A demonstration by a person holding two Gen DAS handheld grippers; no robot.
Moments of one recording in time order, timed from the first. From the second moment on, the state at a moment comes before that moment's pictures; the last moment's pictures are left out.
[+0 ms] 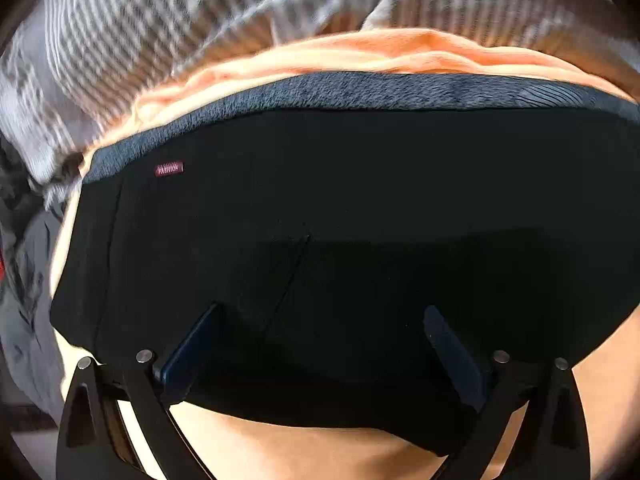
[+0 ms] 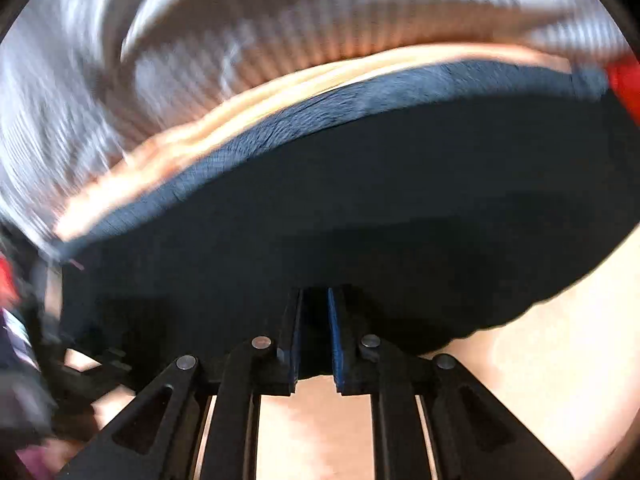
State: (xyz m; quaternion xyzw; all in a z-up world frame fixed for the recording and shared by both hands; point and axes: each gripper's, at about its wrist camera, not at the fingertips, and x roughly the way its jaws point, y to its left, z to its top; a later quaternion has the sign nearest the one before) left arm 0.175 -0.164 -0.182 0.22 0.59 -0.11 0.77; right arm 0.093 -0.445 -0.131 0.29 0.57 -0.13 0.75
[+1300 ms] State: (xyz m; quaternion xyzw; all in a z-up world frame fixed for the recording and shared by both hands) left arm 0.123 -0.427 -0.140 0.19 0.62 -0.16 0.75; right arm -0.074 -0.694 -0.139 0.56 0.36 -0.19 0.72
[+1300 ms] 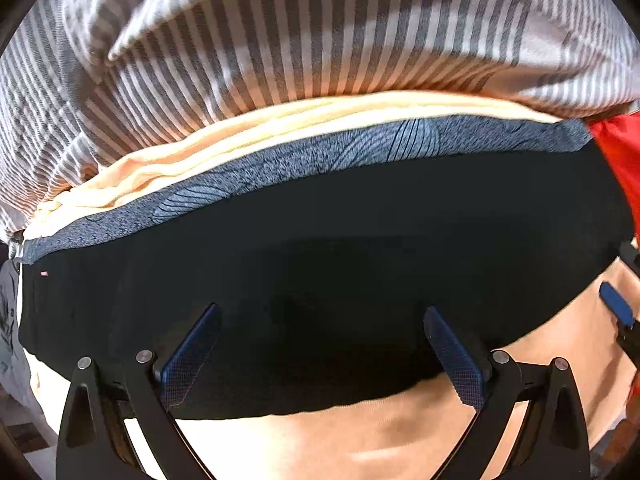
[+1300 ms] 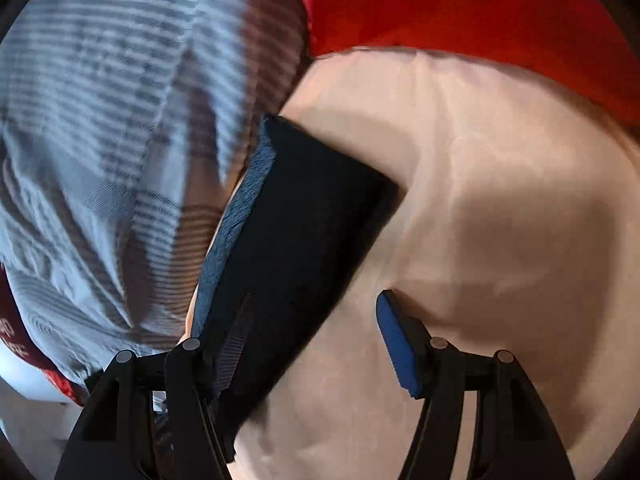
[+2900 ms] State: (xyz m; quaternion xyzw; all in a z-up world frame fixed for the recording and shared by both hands) left arm 0.135 -0.505 -0.138 0.13 0.59 -0.19 0.77; right arm -0.024 -0.718 -0.180 0.60 0.37 -0.11 0.70
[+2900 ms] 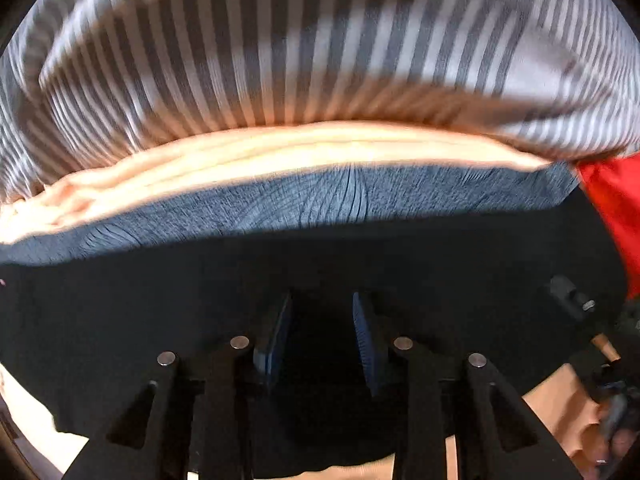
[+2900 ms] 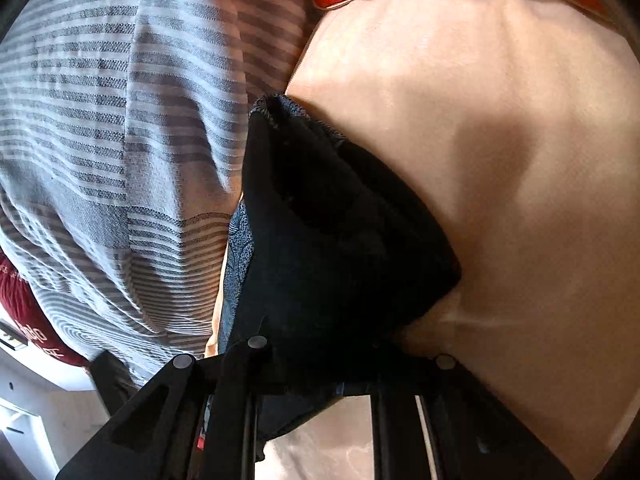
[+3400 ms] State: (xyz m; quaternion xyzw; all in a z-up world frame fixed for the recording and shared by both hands) left arm 0.144 -0.464 -0.124 0.10 0.60 -0.25 0.75; right arm 0.033 -0.642 -0.051 0.45 0.37 -0.08 0.81
